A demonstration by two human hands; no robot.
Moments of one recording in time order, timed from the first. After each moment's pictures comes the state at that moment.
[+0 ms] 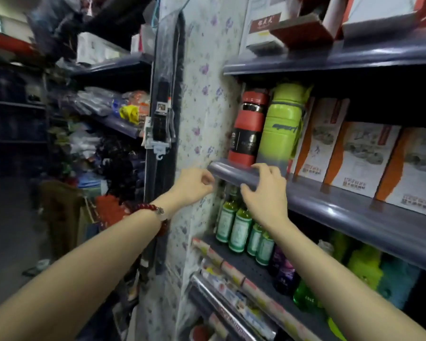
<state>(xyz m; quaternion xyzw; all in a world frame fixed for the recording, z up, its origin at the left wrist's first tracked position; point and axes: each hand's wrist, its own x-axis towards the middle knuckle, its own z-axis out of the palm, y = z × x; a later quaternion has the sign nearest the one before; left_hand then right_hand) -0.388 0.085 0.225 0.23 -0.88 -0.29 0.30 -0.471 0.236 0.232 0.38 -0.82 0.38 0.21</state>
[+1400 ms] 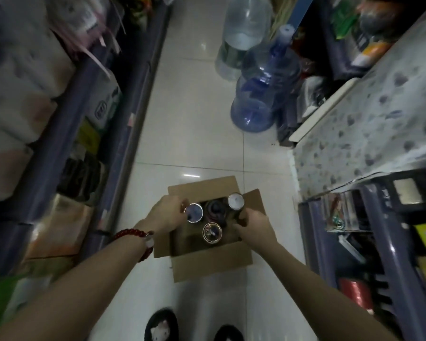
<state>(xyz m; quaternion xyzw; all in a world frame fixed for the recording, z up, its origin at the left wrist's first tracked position) 0.026 0.139 -0.580 0.65 -0.66 -0.37 -0.03 -0.199 0.171 -0.589 0.58 -0.72 0.02 -0.37</state>
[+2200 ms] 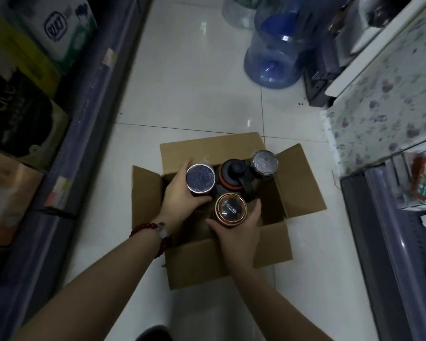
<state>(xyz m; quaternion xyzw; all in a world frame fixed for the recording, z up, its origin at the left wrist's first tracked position) 0.013 0.156 -0.841 0.67 -0.54 -0.43 0.27 -0.121 0.232 -0.847 0.36 -0.79 0.32 -0.38</state>
